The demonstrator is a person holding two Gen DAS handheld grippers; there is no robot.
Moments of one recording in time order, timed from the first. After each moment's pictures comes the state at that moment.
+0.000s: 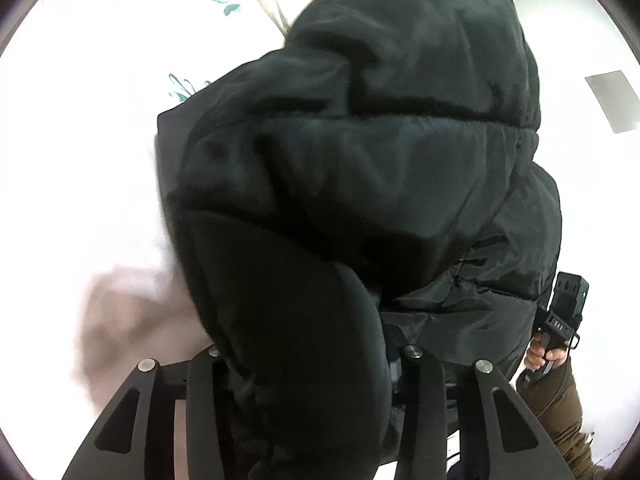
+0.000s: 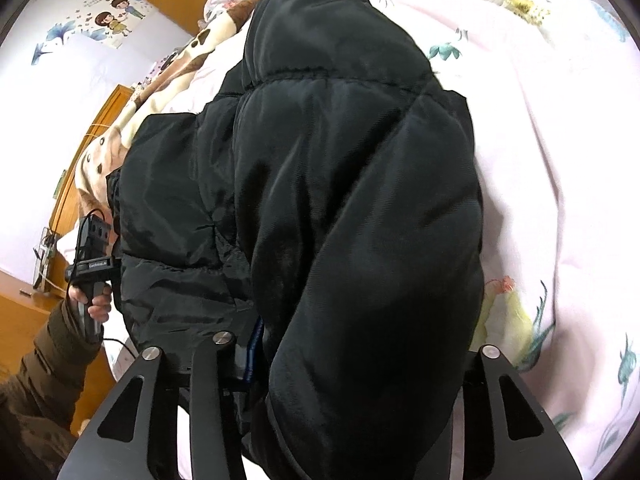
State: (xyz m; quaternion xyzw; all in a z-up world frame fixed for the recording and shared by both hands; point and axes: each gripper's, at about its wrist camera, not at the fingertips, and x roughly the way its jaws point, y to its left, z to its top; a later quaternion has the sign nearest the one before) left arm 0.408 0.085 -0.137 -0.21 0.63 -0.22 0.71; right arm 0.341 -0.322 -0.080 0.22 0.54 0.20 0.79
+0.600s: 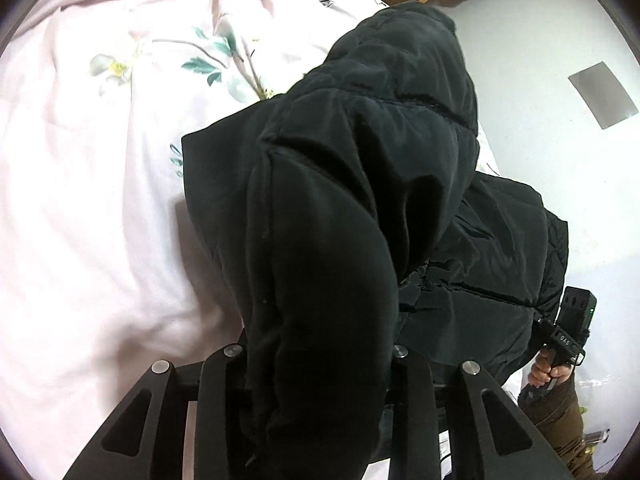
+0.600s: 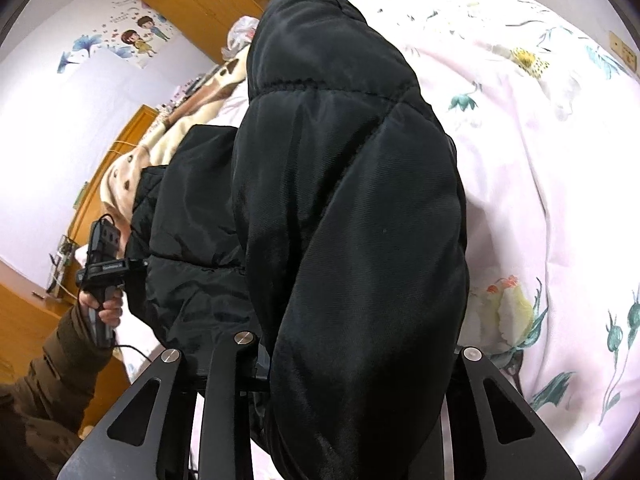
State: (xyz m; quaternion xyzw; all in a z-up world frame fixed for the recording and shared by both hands) left arm 0.405 0.103 -0.083 -0.19 0.59 -0.21 0.76; right arm 0.316 -0.306 -0.047 0.24 0.48 0.21 0.81
